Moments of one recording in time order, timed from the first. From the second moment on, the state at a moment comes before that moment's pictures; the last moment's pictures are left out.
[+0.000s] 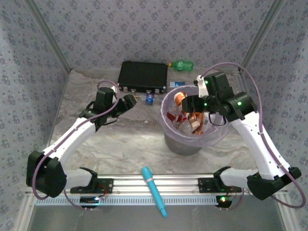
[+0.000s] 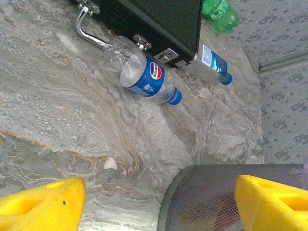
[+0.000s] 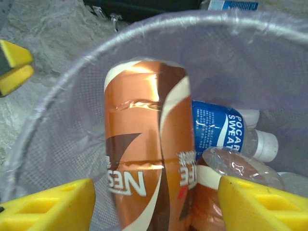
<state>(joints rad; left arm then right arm) -0.42 1.25 0.94 -0.31 0.19 -0.86 0.48 1.22 1.58 -1.17 -0.10 0.26</state>
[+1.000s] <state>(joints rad) -0.53 1.61 1.03 -0.08 0.05 -1.24 0.46 1.12 1.57 -1.08 -0.13 0.24</state>
